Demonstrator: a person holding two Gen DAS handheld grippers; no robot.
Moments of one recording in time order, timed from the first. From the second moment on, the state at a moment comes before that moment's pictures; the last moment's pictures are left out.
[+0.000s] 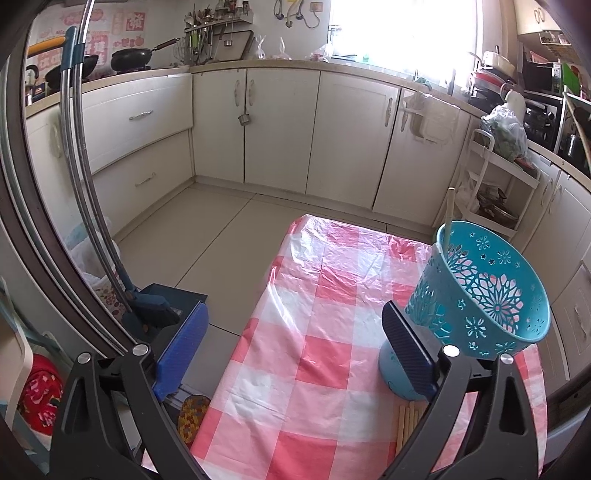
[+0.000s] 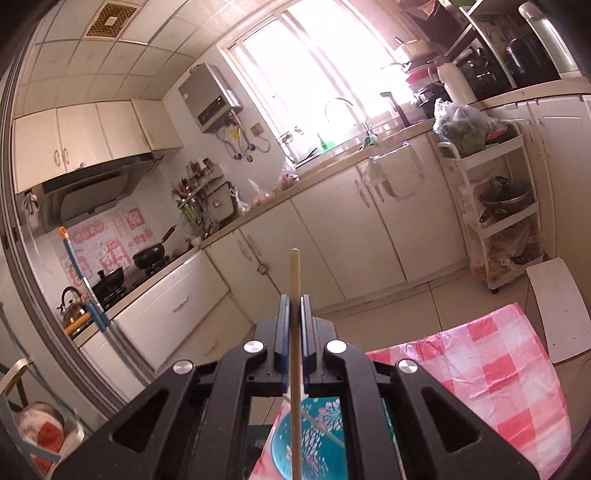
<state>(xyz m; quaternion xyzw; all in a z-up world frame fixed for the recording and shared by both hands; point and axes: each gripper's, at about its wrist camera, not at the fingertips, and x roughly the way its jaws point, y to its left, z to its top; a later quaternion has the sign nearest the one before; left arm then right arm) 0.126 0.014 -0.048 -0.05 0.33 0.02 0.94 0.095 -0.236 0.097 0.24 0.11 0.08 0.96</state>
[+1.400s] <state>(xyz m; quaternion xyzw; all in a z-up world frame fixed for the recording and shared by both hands) 0.124 0.027 -0.050 -0.06 0.34 0.04 0.94 0.040 -0.194 -0.090 0.12 0.41 0.06 0.90</state>
